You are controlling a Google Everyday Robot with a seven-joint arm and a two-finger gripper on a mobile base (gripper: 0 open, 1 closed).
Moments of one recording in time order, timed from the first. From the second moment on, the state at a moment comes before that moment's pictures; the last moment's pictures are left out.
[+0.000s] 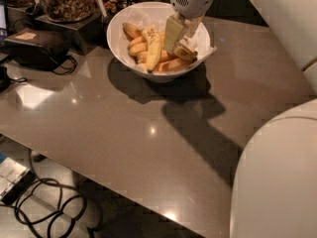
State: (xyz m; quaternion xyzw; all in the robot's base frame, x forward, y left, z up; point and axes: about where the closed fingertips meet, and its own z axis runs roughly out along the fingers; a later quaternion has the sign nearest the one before) arm 0.660 -0.073 0.954 -0.41 0.90 0.01 0.16
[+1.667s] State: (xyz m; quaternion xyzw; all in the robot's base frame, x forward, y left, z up) arm 0.670 -0.078 0.937 -0.40 0.90 0.00 0.15
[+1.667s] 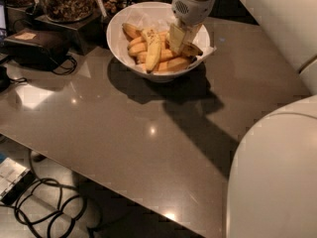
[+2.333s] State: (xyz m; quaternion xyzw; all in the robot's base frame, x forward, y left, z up) arm 0.658 -0.071 0.979 -0.43 0.88 0.04 0.21
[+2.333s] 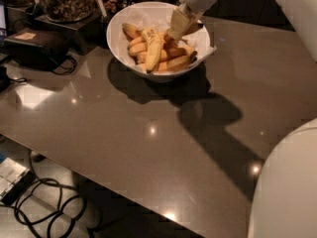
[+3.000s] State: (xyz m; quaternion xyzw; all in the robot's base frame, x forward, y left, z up) arm 0.647 -0.064 0.997 -0.46 0.85 0.07 0.24
